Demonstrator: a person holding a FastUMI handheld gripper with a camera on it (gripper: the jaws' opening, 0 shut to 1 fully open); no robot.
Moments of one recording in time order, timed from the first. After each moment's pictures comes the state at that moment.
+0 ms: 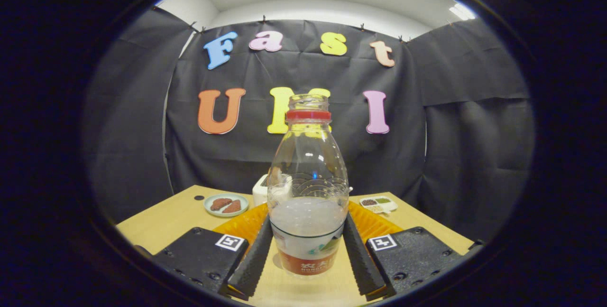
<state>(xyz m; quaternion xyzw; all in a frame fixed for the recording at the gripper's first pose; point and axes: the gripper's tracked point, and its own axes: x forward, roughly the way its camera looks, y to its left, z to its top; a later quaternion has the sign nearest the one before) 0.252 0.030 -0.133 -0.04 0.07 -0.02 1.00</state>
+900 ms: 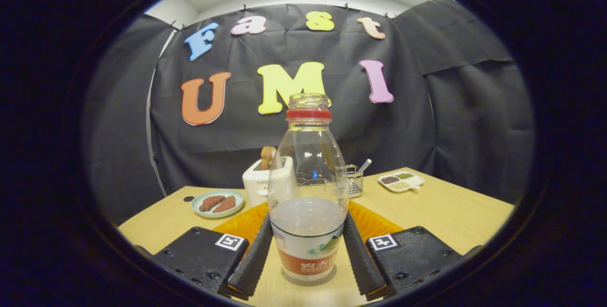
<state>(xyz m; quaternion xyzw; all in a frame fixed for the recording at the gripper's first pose) 0.345 0.040 -0.247 0.02 0.09 -0.03 1.00</state>
